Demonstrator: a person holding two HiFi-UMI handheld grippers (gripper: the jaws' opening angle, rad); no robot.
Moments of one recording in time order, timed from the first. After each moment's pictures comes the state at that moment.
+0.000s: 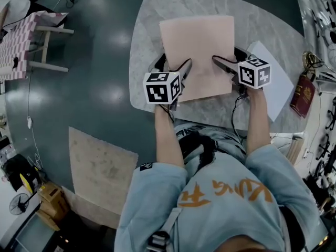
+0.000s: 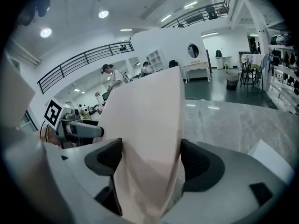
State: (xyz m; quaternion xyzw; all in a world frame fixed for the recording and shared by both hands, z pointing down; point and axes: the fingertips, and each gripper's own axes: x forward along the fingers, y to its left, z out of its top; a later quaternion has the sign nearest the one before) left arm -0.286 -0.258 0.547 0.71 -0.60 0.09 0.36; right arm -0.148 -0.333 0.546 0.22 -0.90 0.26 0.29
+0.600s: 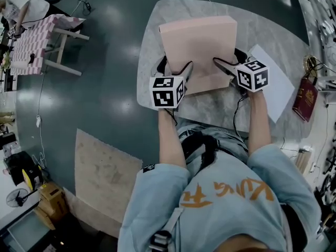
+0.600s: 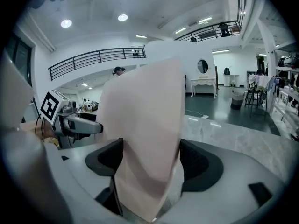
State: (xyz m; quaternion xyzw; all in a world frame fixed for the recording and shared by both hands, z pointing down) left arm -0.281 -0.232 0.494 0.70 -0.65 0.11 0.26; right arm -0.147 -0.313 0.499 0.21 -0.93 0.17 0.26
